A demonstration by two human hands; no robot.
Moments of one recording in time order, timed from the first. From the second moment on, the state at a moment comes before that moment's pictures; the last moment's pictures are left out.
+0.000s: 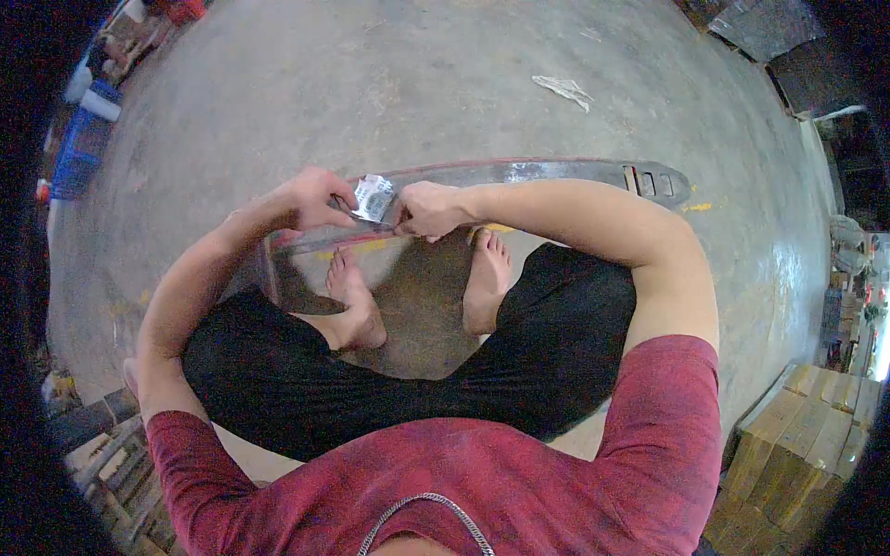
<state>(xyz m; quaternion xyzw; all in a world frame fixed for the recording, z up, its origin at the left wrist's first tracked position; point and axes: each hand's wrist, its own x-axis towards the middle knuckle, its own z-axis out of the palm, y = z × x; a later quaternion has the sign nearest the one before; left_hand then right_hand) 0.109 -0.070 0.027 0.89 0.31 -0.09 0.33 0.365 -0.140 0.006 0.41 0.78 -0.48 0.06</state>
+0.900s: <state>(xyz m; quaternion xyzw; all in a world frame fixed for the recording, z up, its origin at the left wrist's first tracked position) 0.126 -0.083 0.040 0.83 0.39 -0.01 0.39 0.360 -0.134 0.005 0.43 0.63 -0.62 -0.18</state>
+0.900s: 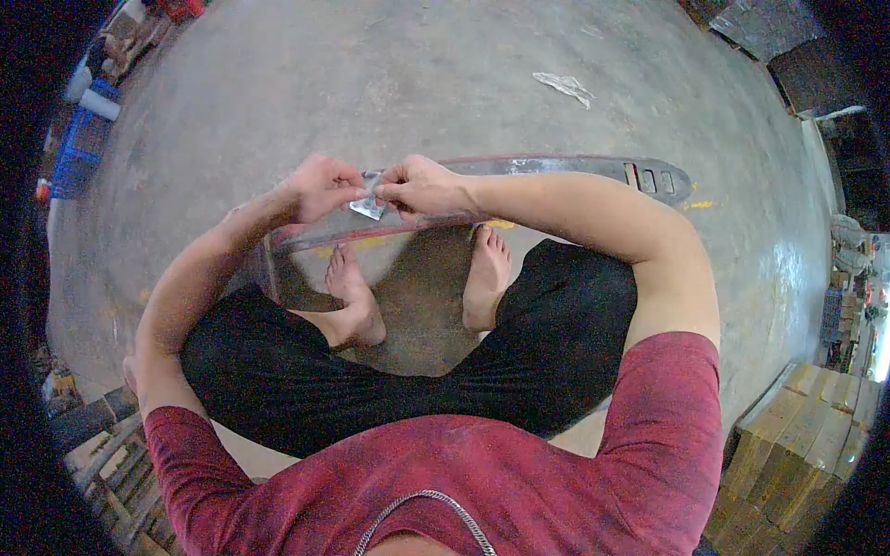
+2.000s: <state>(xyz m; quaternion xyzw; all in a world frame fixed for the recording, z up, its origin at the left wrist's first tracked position) 0.119 -0.076 0.044 0.82 0.42 -0.03 0.37 0.370 -0.134 0.006 0.45 0.77 -0.37 -0.26</state>
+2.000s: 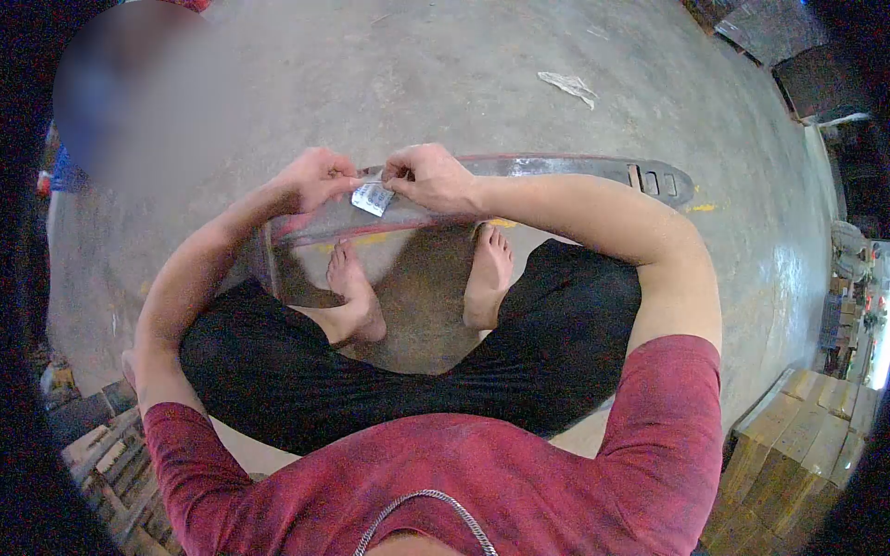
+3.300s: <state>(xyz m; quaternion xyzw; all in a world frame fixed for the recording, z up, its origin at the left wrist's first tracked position) 0.154 -0.088 0.003 0.90 0.34 0.05 0.27 0.387 -0.157 0.010 0.48 0.69 -0.52 -0.17</state>
